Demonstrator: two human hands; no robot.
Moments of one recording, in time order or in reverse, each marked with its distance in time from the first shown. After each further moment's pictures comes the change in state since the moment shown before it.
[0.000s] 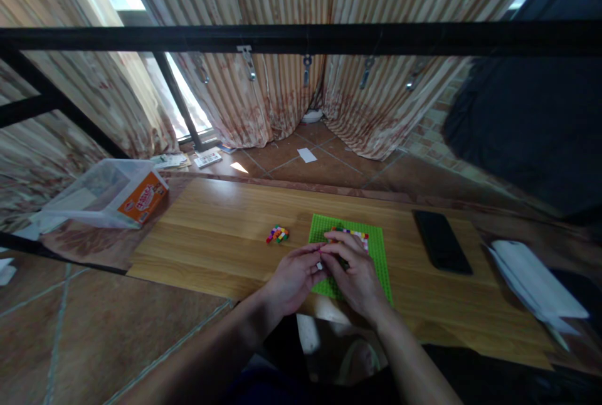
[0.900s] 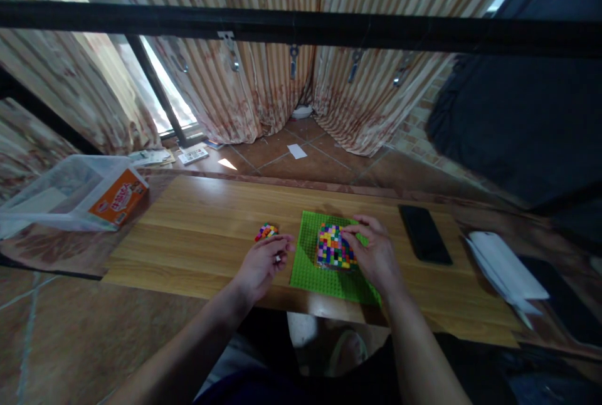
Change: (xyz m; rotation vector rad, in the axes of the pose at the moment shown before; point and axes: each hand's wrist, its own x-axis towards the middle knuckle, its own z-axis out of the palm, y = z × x) left_hand 0.011 0.025 -0.038 0.191 0.242 0.052; right_hand 0.008 0.053 -0.032 -0.186 0.173 0.201
